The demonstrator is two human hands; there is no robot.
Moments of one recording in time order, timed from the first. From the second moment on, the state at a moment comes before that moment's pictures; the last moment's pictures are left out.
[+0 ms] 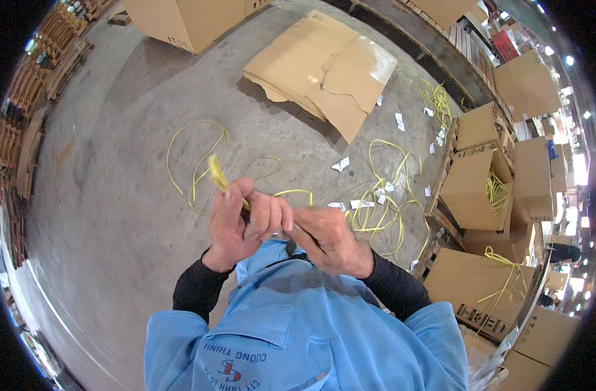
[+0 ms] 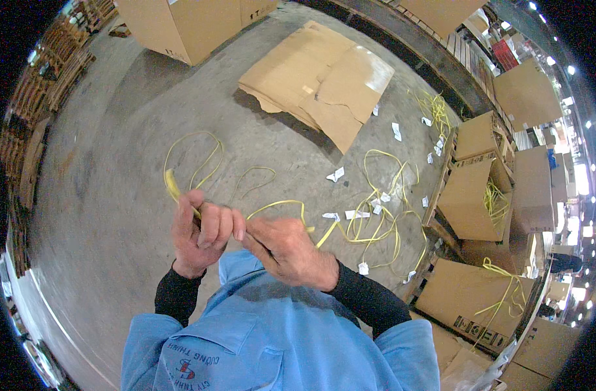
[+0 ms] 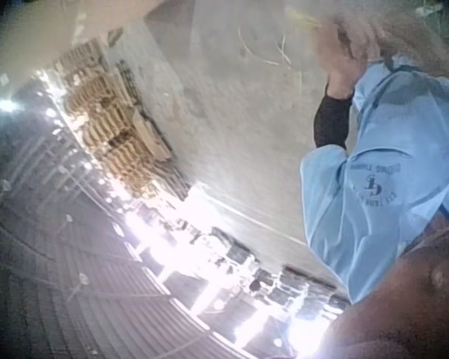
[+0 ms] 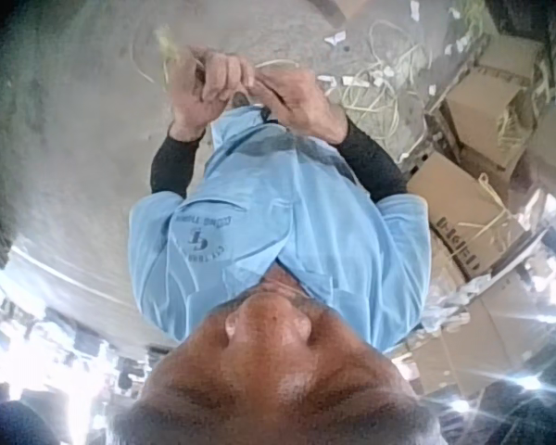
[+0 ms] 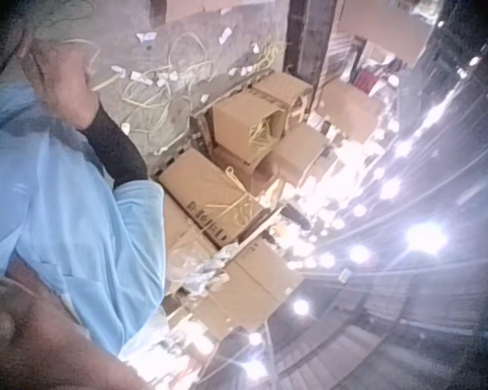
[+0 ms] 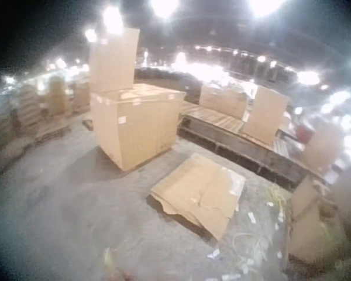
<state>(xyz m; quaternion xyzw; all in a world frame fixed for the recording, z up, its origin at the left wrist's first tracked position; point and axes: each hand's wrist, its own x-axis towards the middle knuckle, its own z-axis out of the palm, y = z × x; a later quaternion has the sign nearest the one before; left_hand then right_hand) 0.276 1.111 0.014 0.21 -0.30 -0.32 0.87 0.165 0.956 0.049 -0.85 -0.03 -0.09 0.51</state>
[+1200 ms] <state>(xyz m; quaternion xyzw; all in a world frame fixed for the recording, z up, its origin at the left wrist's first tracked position) 0.259 1.108 0.029 0.41 -0.51 -0.26 0.71 0.137 0.922 0.029 -0.80 -0.03 0.06 0.60</state>
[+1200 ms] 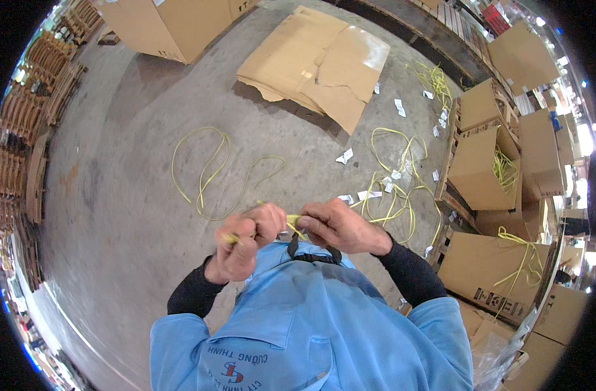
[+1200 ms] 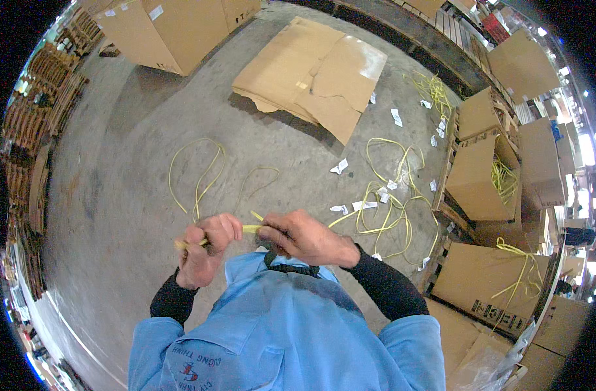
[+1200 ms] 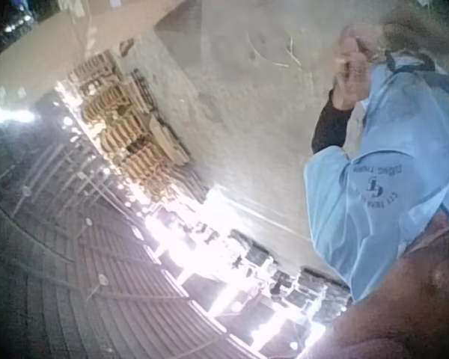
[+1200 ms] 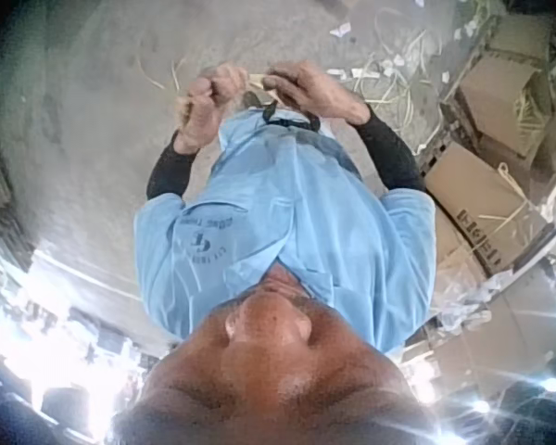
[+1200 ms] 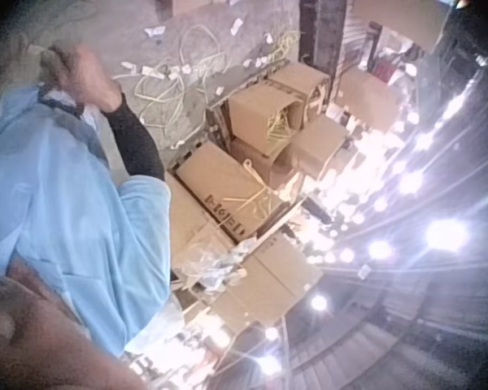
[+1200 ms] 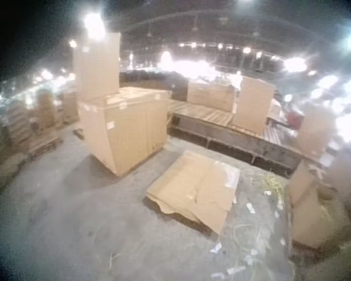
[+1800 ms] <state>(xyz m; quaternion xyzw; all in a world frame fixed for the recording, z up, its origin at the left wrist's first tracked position) 0.267 1.060 -0.050 0.77 -0.51 0.05 0.38 0.171 0.953 -0.036 -0.70 0.19 -0.32 0.61</state>
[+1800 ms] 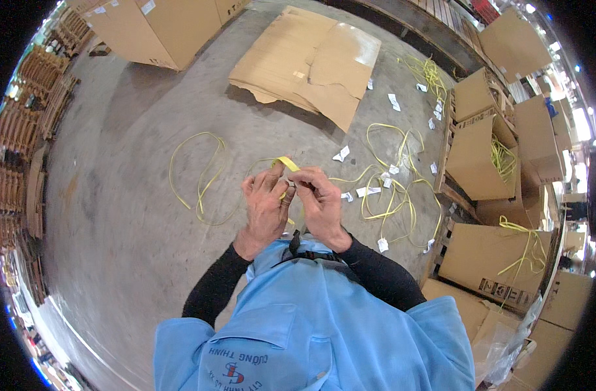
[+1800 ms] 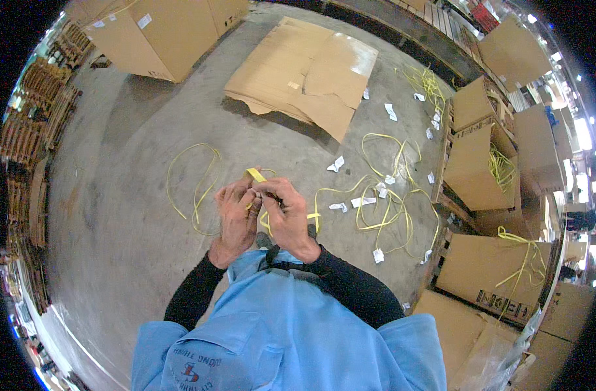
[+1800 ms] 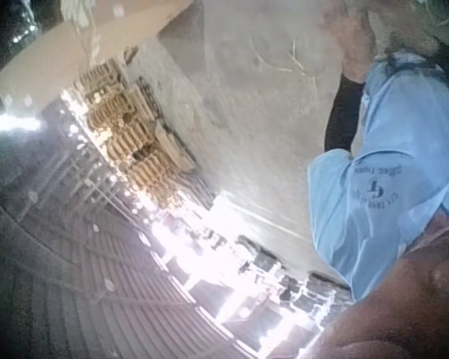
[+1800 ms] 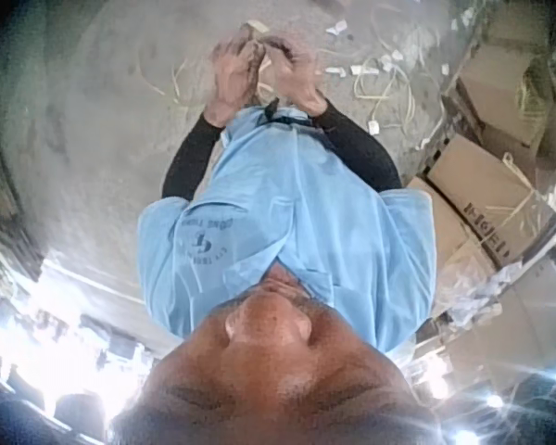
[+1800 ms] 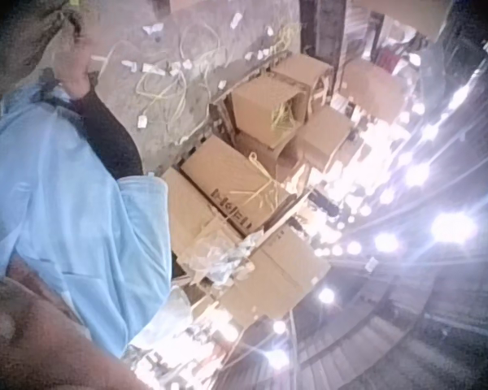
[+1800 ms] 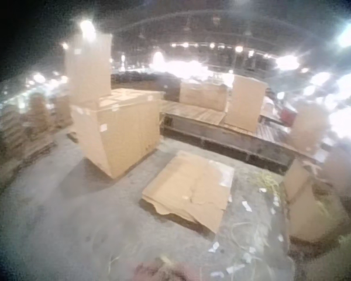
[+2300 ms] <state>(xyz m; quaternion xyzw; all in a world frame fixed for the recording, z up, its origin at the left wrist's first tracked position) 0.240 1.057 -0.049 0.48 -0.09 -0.38 0.78 0.174 0.960 -0.060 -0.85 0.09 -0.30 0.42</state>
